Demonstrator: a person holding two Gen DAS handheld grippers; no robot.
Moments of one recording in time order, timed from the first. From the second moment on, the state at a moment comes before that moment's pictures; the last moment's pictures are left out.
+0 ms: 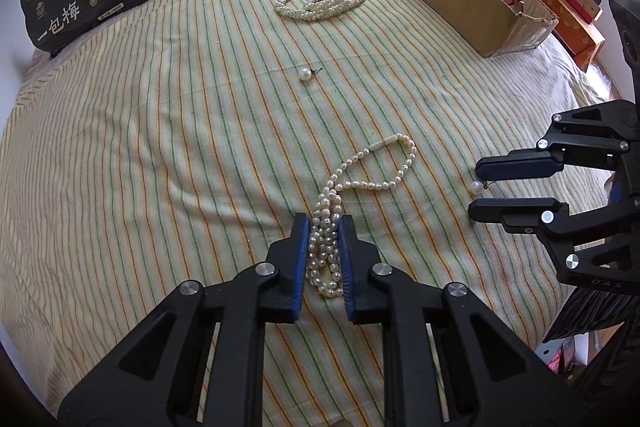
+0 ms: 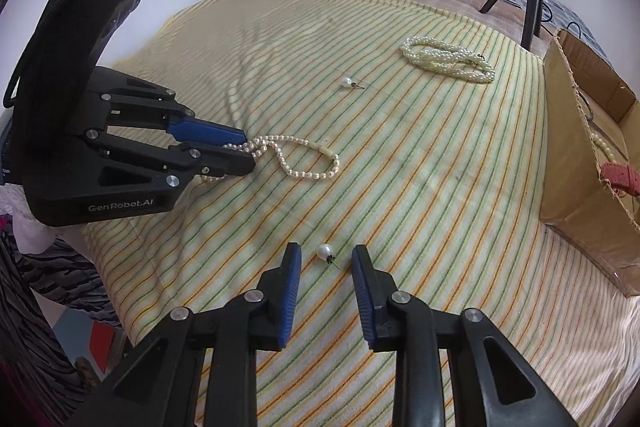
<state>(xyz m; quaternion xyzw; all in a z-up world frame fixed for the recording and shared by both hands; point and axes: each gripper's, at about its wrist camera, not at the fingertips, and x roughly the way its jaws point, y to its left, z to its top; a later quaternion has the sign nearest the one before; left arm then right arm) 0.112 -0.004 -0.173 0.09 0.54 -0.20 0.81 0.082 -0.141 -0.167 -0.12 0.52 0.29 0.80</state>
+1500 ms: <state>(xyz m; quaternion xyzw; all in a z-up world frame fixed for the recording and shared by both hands) 0.138 0.005 -0.029 -0.04 0.41 -0.22 0.89 0.105 -0.187 -0.089 -0.05 0.44 0.24 0.87</state>
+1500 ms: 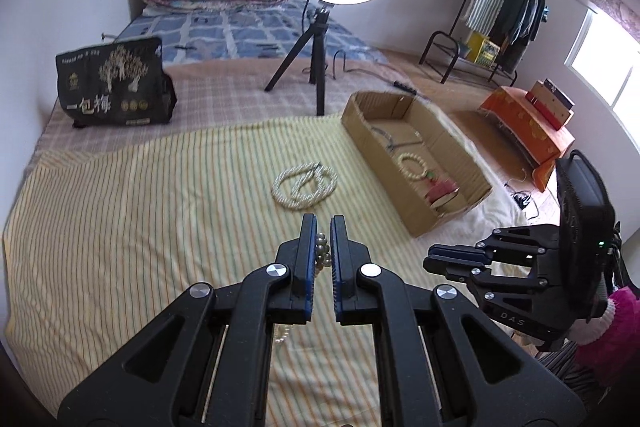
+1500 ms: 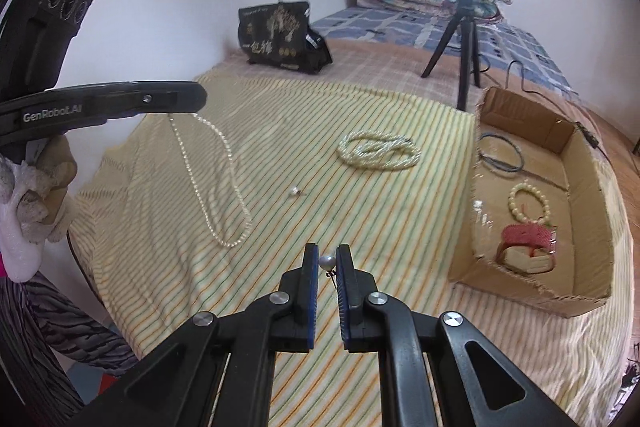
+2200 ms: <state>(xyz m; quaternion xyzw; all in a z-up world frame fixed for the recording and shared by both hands) 0.198 -0.077 0.043 -0.03 0.34 -0.26 0.90 0.128 -0.291 -0.036 0.01 0.39 0.14 0.91</state>
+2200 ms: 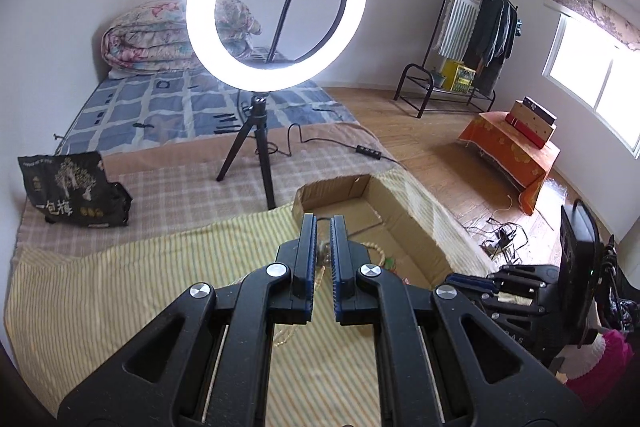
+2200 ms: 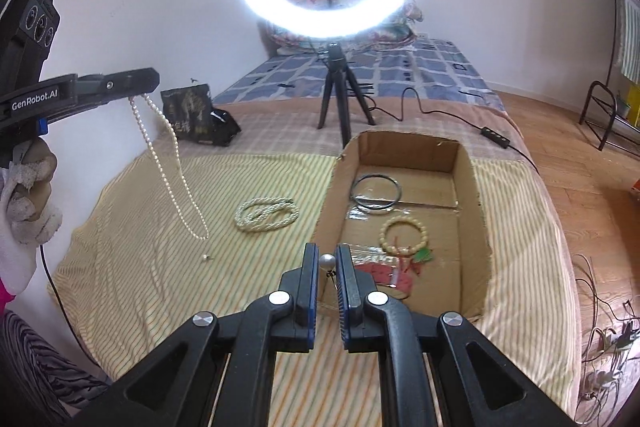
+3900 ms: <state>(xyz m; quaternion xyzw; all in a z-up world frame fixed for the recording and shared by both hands) 0.264 -0.210 -0.040 0.00 0.42 -0.23 0.88 0.162 -0.343 -0.080 0.02 0.45 0.07 0.89</state>
